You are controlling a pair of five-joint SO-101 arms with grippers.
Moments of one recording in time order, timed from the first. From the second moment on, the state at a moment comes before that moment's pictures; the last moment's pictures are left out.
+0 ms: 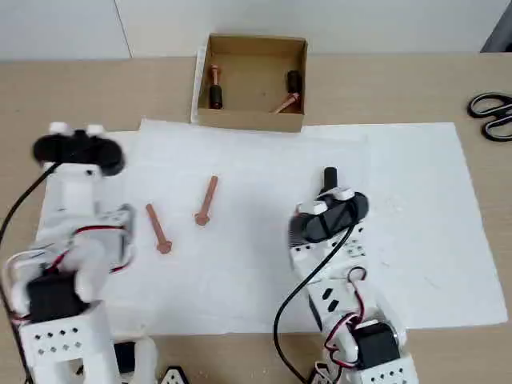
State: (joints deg) left arm -18.0 -59.0 41.0 79.5 -10.2; right arm -17.9 -99.8 86.5 47.2 1.5
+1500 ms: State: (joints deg) left arm -23.6 -59.3 41.7 86.0 -10.6; right arm -14.9 43.7 -24.1 3.2 9.2
